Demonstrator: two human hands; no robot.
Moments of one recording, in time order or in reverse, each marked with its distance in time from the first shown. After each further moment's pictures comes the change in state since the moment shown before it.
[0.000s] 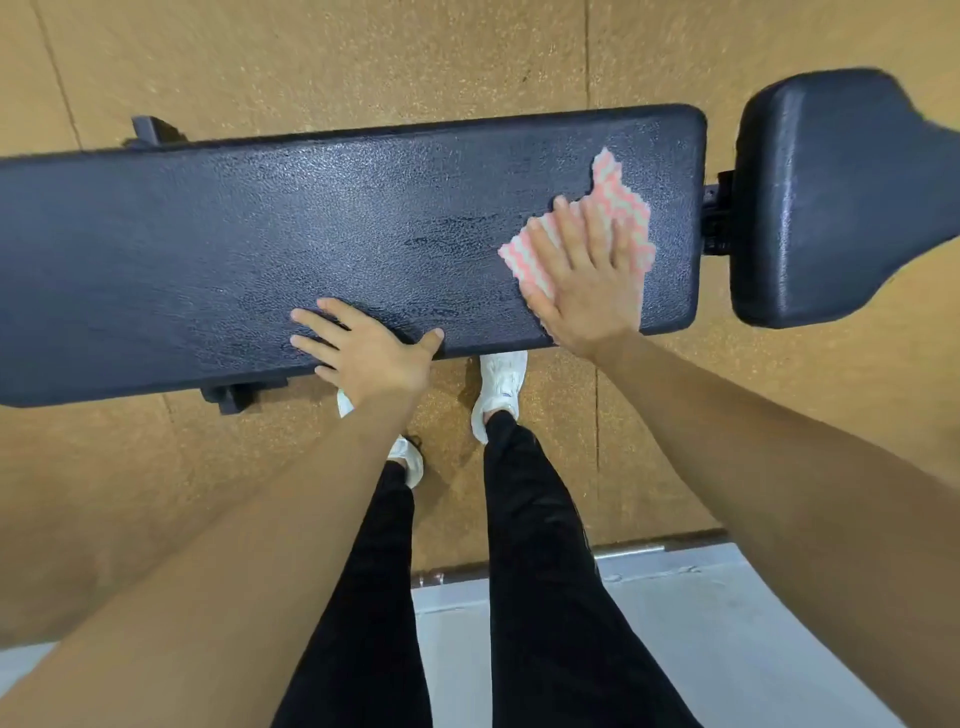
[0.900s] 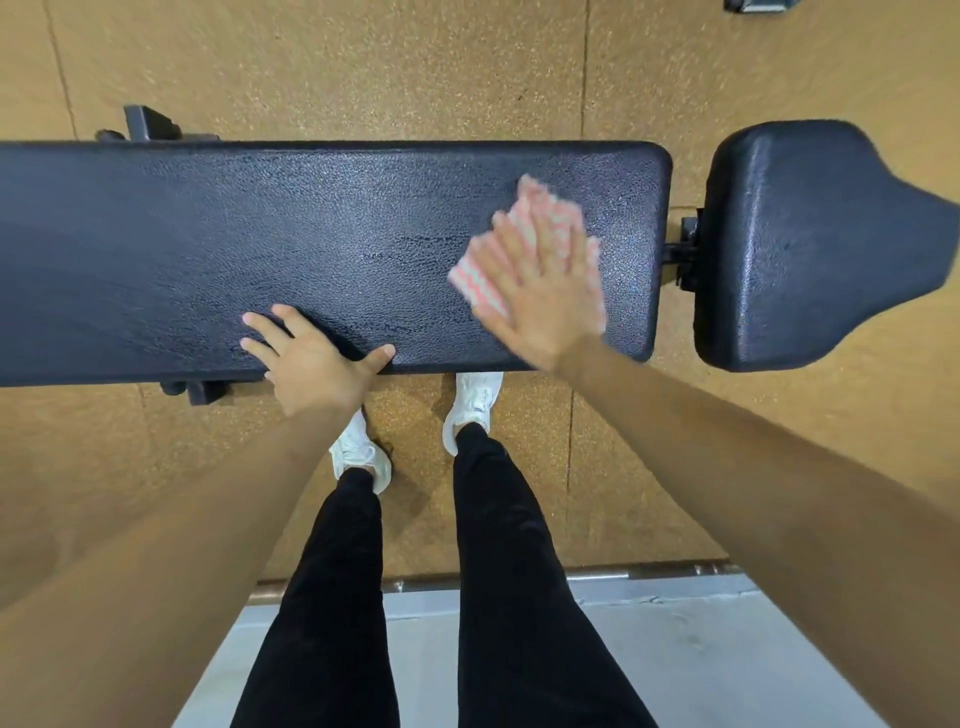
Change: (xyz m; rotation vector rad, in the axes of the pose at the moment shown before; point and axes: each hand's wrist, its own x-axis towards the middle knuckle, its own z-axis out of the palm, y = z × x) left_hand -0.004 0.003 -0.002 0.078 0.056 0.023; right_hand 0.023 0.022 -0.023 -0.034 -0.033 -0.241
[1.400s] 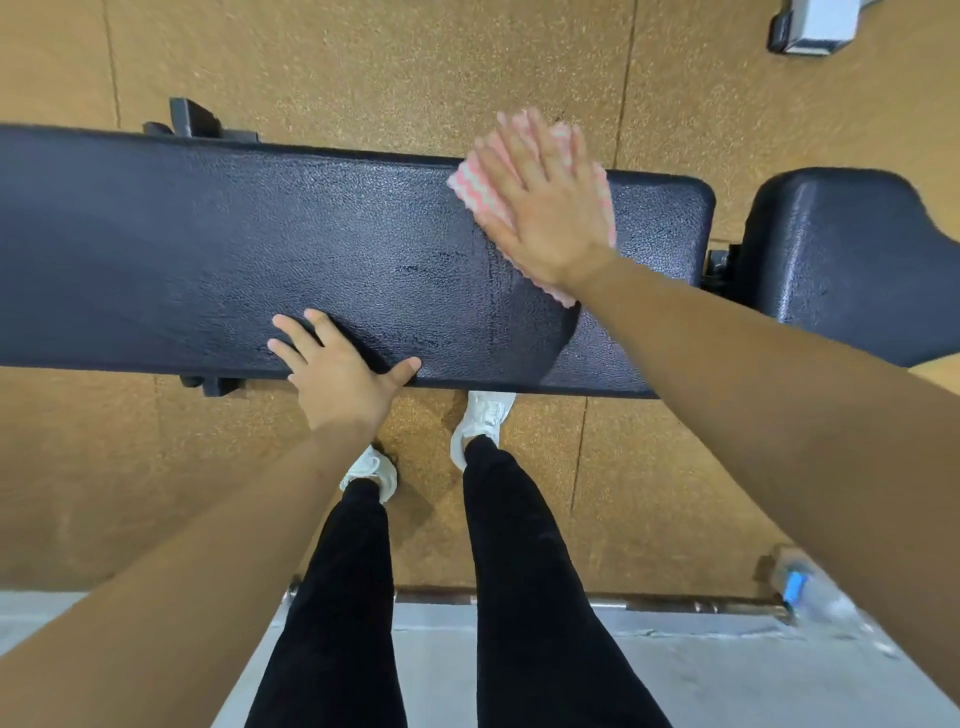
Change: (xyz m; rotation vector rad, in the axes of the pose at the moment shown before) left_hand 0.002 -0.006 0.007 -0.001 0.036 0.022; right_hand 0.108 0.014 -0.041 0.024 0.061 -0.070
